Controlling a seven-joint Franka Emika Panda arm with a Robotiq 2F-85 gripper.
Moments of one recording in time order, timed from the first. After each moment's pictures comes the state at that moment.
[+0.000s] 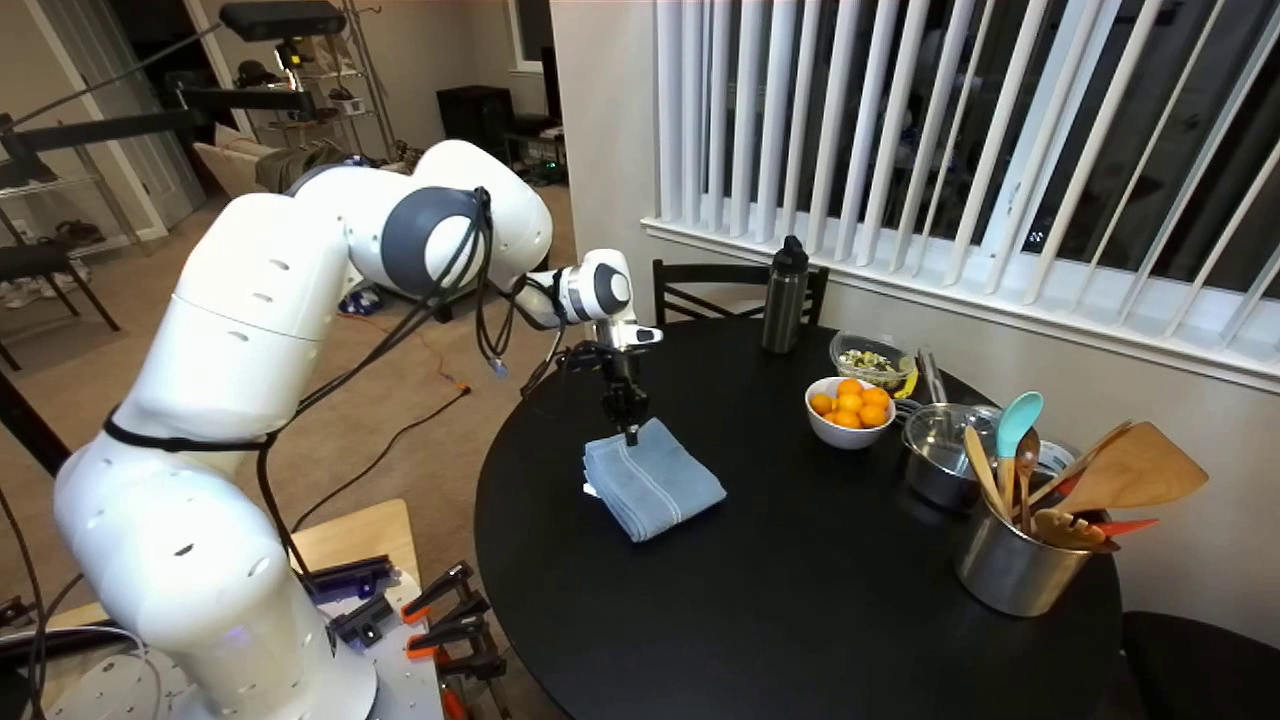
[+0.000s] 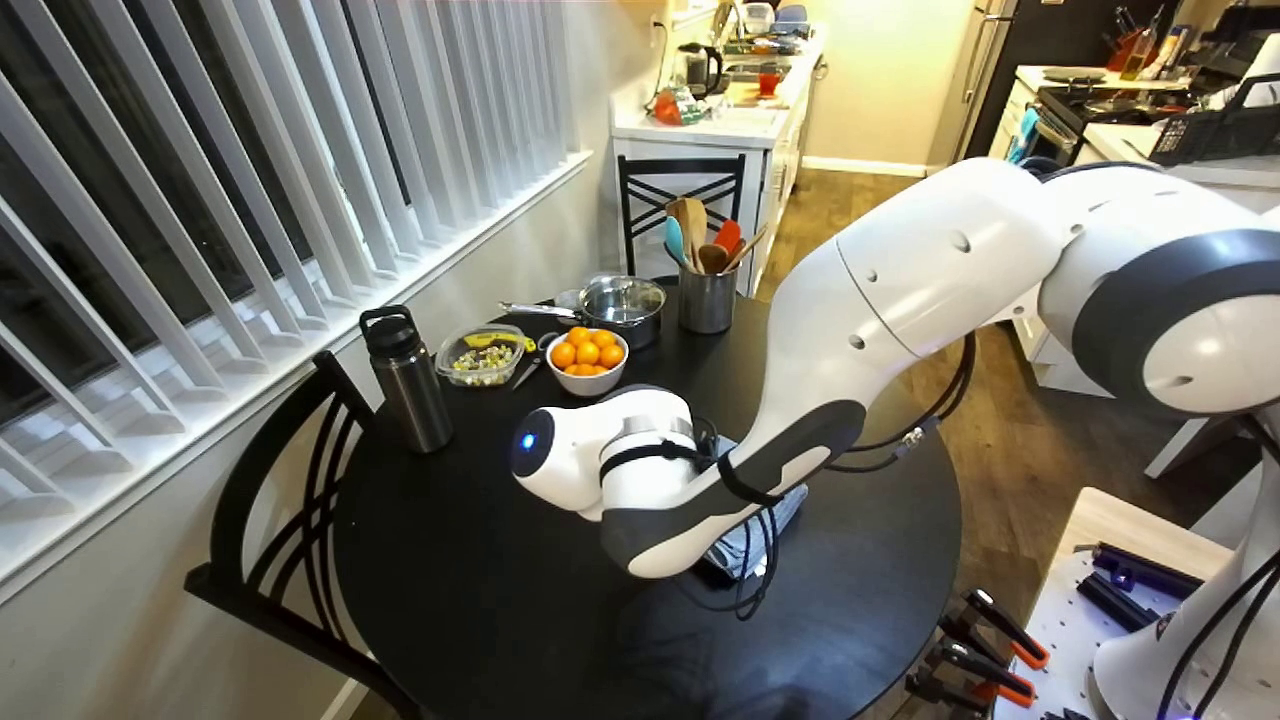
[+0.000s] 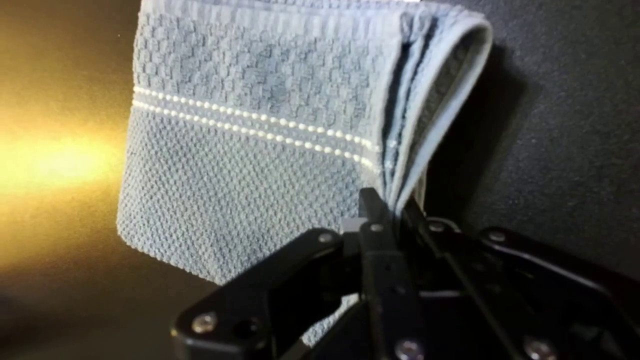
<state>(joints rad) 0.48 0.73 0.08 -1.64 -0.48 1.88 0.58</state>
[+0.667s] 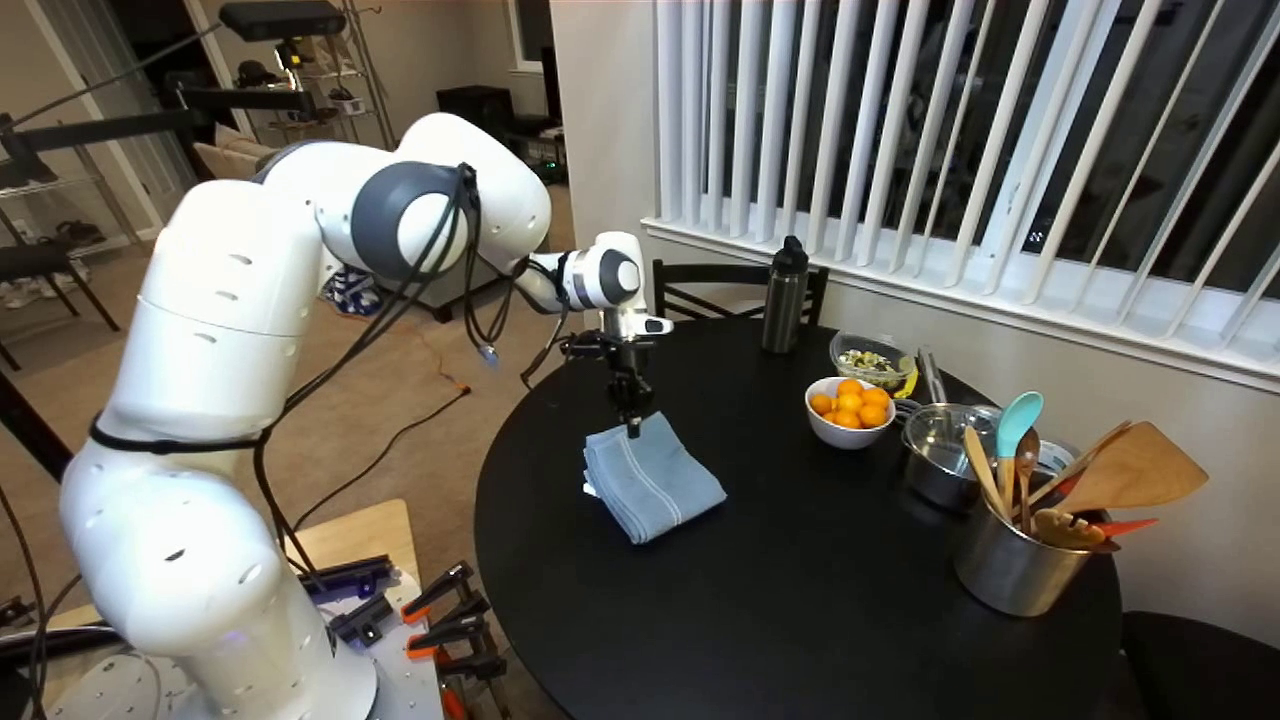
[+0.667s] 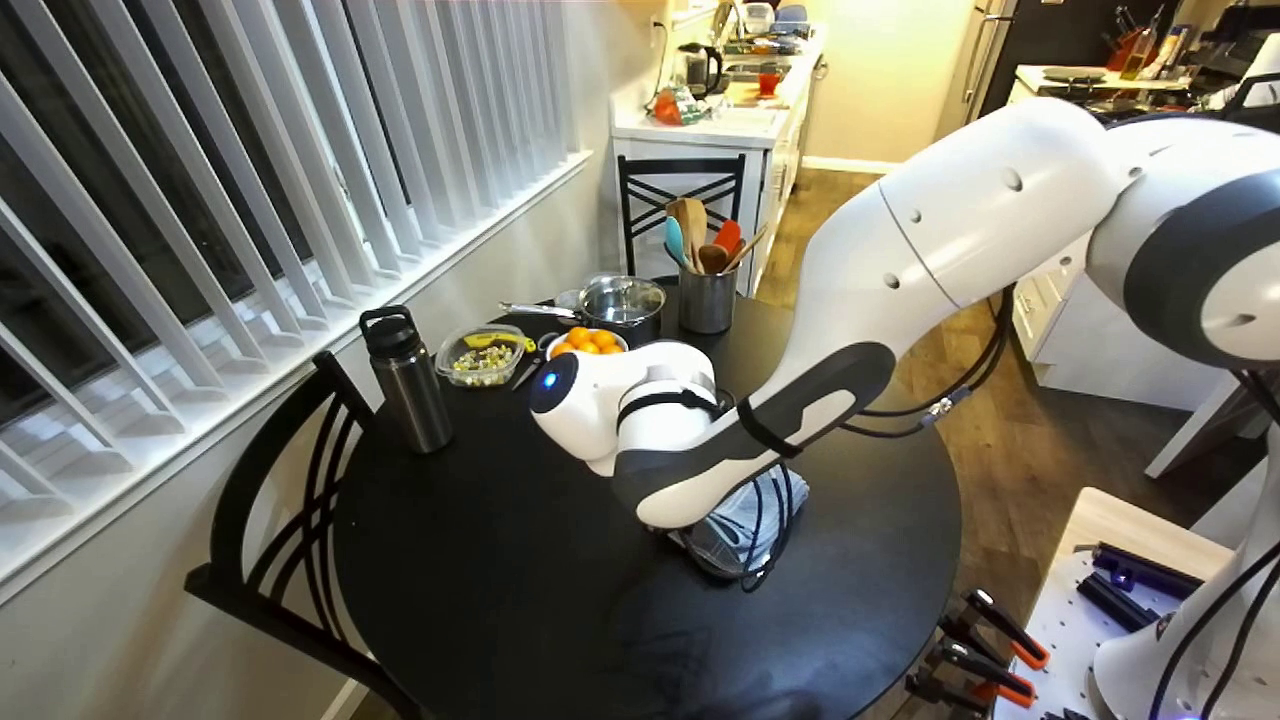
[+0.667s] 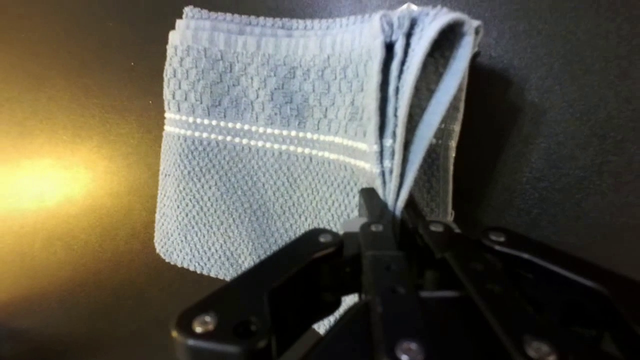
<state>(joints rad) 0.42 0.62 0.08 -1.72 -0.40 1.91 0.54</state>
